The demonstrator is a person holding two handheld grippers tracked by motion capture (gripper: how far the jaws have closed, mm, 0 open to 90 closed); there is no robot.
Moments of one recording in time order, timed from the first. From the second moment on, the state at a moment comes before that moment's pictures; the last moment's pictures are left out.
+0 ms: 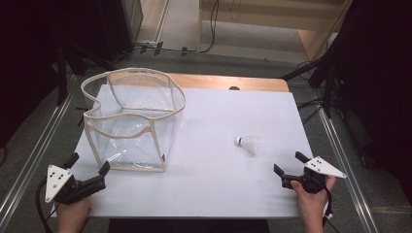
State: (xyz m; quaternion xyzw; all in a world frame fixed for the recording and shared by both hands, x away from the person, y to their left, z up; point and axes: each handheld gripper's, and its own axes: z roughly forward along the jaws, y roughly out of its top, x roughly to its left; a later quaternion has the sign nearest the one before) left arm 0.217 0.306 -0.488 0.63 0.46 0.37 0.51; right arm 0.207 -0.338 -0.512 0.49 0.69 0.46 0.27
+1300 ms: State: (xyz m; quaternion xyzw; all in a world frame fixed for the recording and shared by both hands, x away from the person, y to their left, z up) left arm 0.211 0.306 -0.489 0.63 0.45 0.38 0.51; right arm 0.250 -0.275 -0.500 0.47 0.75 0.40 0.22
